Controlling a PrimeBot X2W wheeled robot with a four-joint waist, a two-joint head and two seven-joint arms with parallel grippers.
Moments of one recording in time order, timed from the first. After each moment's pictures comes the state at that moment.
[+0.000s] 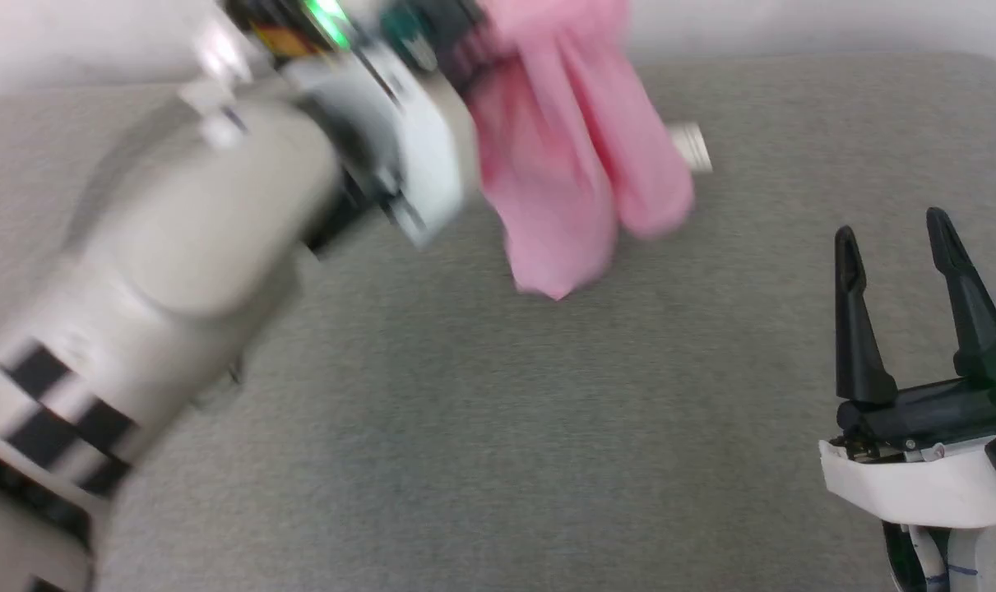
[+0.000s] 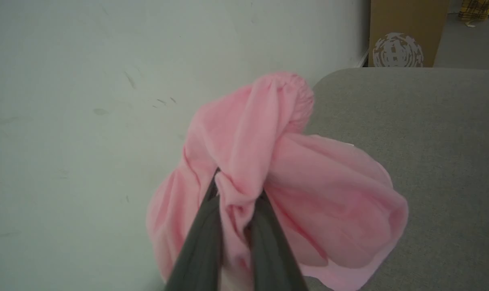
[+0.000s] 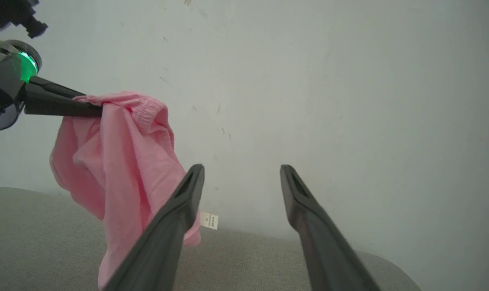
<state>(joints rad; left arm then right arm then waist) -1.23 0.44 -1.05 0.39 -0.61 -0.13 0.13 -0.06 -0.05 -0.02 -0.29 -0.01 0.13 -0.26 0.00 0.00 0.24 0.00</state>
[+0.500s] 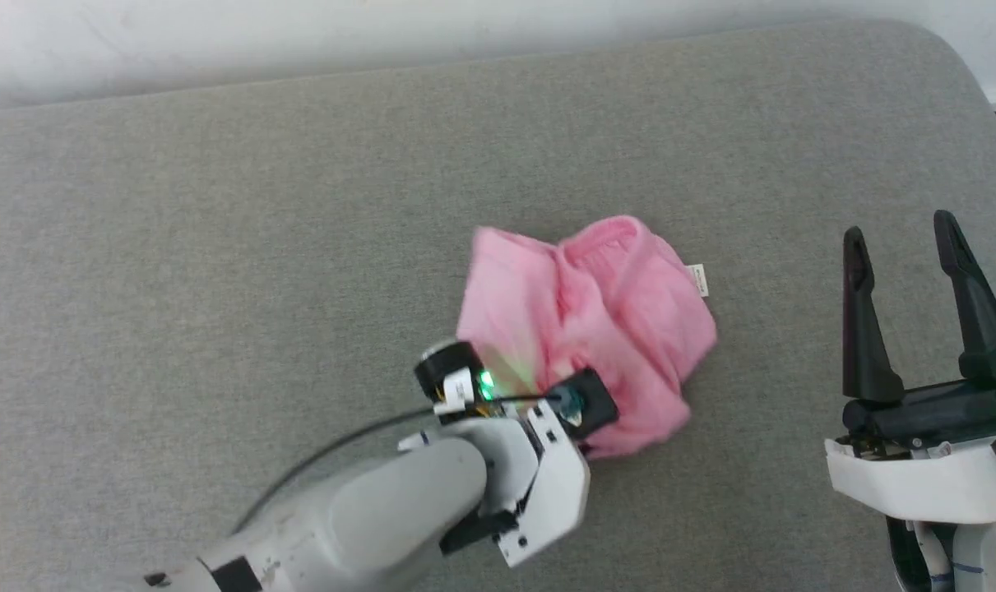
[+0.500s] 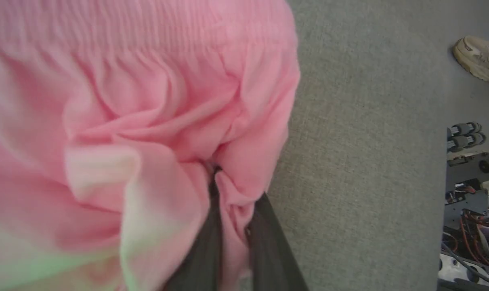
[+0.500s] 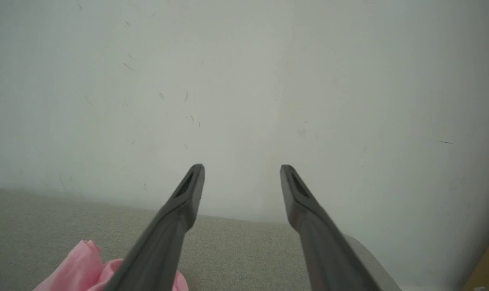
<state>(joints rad) -0.82 0.28 -1.27 0.42 -0.60 -0.13 0.25 -0.06 -0.05 -0.03 -0.28 0.01 0.13 -0.26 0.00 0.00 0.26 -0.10</state>
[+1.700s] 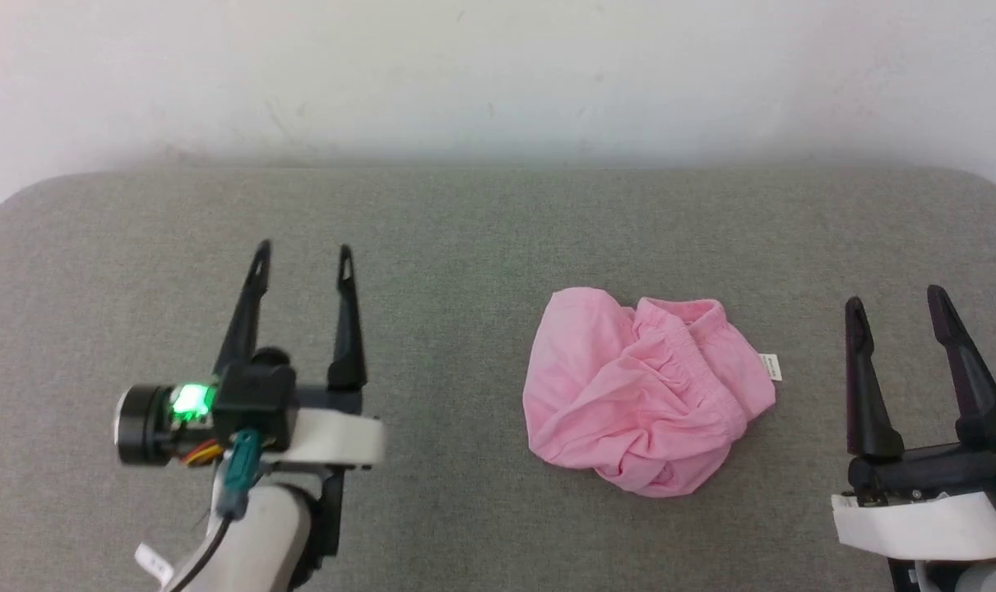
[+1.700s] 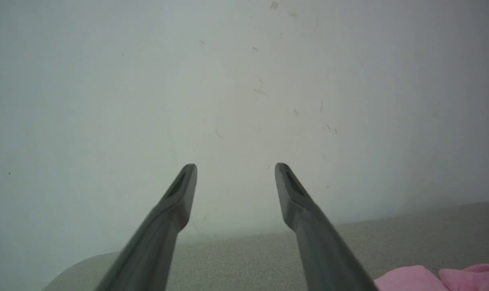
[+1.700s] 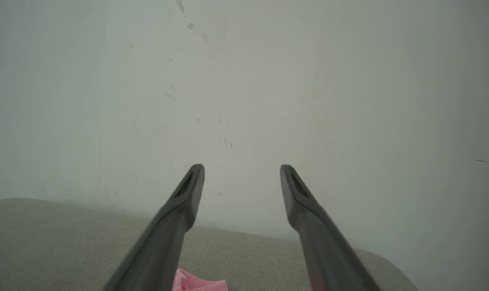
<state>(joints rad) -0.31 0.35 -0.49 0.01 -0.26 0.46 -0.26 0.05 -0.05 -0.06 -0.24 0.02 0.13 -0.26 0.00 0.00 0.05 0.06</state>
